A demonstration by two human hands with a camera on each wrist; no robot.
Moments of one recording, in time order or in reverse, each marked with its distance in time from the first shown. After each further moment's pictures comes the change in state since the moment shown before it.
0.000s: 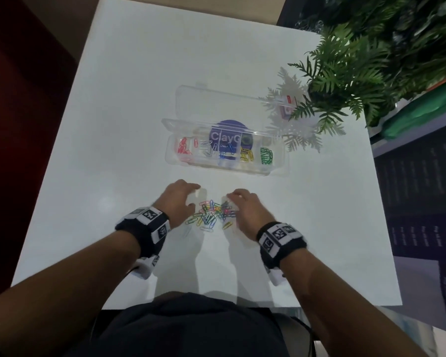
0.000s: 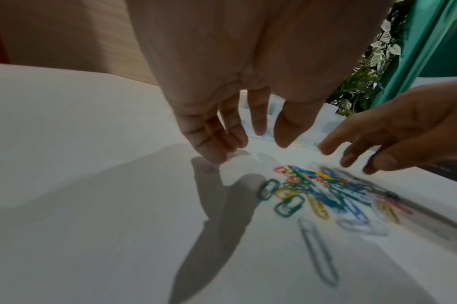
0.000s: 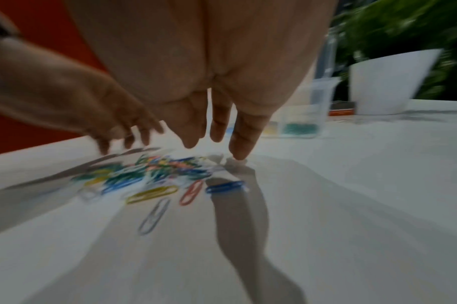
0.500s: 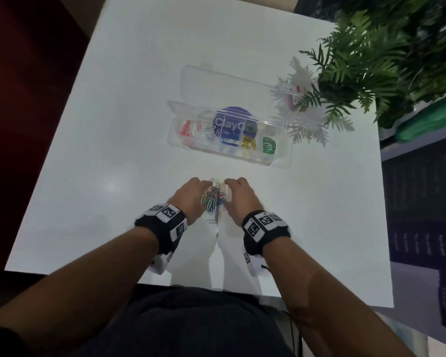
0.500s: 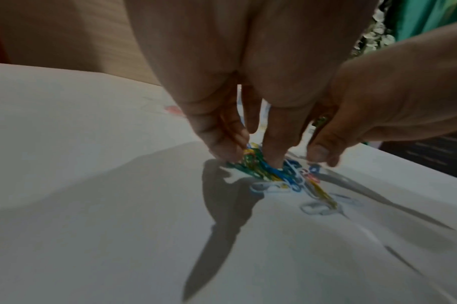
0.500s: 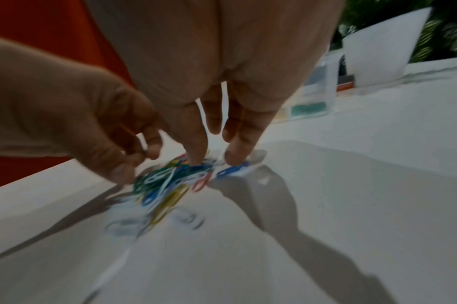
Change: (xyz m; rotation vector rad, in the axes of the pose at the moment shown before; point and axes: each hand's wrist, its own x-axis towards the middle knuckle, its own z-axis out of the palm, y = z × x) left_hand -0.019 0.035 0.040 0.013 0.039 -0.062; right_hand 0.006 -0.011 0.010 0.140 0.043 0.111
